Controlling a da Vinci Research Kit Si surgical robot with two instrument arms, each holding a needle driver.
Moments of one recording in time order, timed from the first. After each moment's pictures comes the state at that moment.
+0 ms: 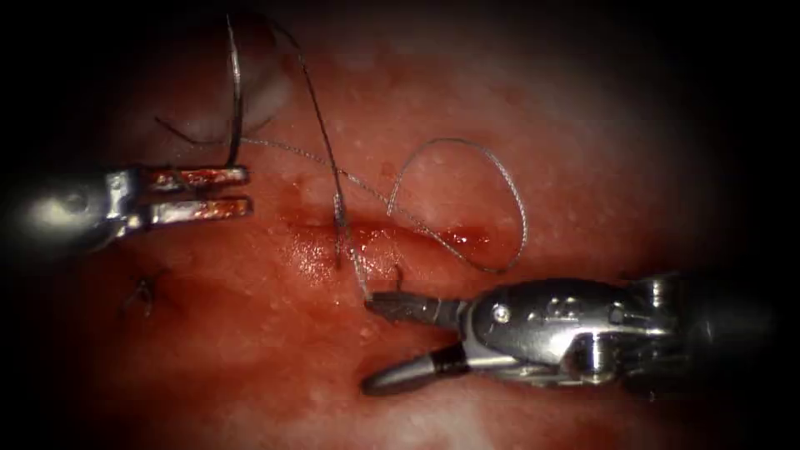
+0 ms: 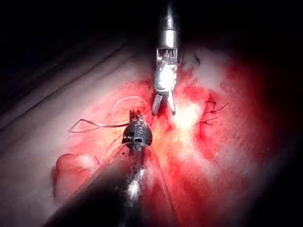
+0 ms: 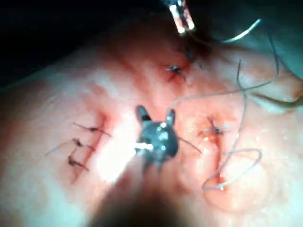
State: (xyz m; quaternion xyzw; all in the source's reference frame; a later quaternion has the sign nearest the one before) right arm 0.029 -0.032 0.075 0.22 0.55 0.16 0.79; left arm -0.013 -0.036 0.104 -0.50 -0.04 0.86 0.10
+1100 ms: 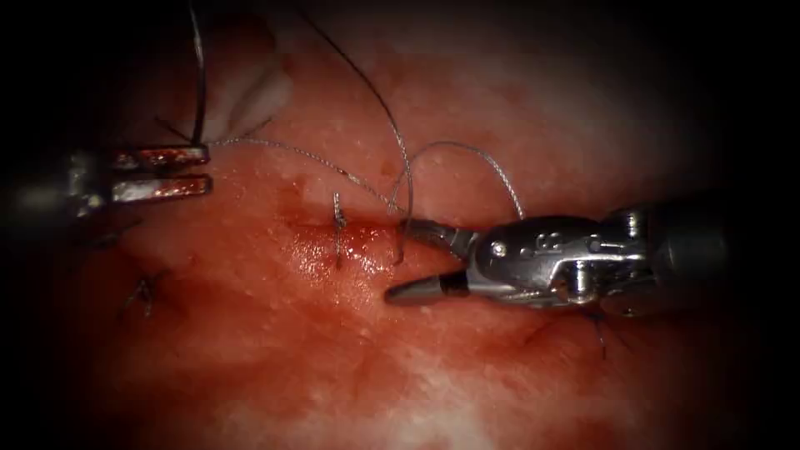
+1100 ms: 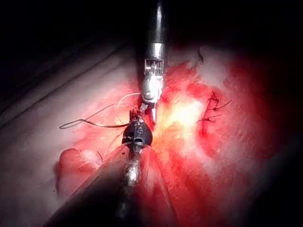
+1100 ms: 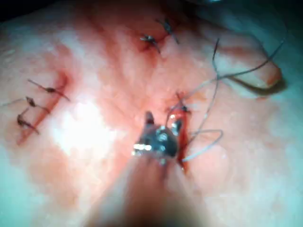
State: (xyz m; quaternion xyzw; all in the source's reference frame) right arm 0.030 -0.030 0.084 0.18 0.51 0.17 0.83; left arm -0.012 -0.036 0.104 -0.48 -0.03 0.87 0.12
